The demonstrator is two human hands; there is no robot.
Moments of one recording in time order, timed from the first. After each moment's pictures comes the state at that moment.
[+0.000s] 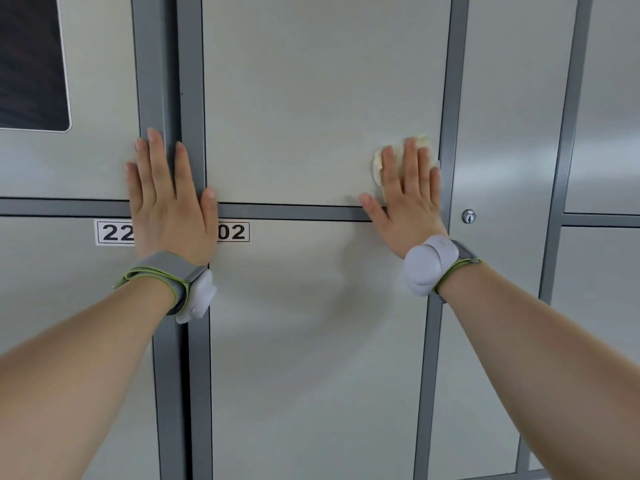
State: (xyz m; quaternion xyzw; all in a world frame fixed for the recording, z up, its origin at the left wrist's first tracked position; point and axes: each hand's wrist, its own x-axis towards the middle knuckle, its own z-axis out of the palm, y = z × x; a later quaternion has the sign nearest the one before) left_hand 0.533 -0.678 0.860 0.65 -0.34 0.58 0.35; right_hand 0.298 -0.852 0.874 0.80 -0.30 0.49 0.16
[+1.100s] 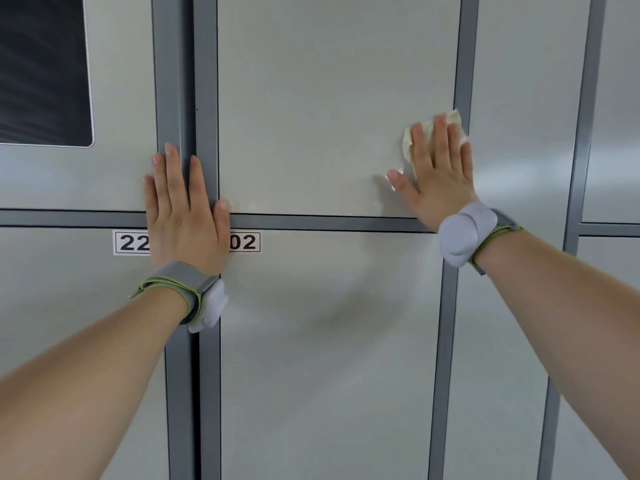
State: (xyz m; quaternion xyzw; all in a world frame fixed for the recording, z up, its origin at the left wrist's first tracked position) left_hand 0.535 -0.679 0.860 0.64 -0.34 0.59 0.36; right_hand 0.277 -0.868 0.924 0.80 -0.30 0.48 0.18
